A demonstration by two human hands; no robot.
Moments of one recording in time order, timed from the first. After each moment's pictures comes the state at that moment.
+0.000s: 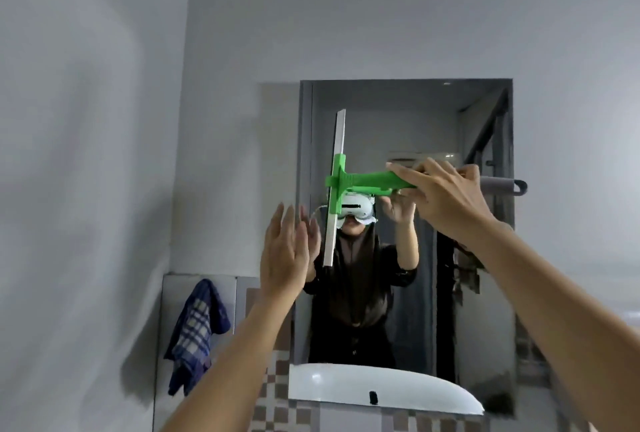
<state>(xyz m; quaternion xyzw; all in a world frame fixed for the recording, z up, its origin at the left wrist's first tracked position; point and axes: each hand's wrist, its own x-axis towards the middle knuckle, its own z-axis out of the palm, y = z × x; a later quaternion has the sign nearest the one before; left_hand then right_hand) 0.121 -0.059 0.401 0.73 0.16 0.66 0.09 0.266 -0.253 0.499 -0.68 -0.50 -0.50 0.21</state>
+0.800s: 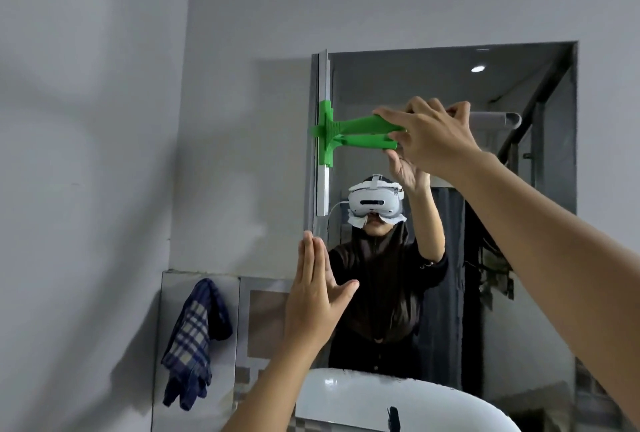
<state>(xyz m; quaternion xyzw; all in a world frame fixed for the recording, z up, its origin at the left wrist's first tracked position) 0.176 -0.012 0.331 0.79 0.20 0.58 -0.02 0.280 -0.172 0.568 -0.65 -0.50 -0.53 0.21</state>
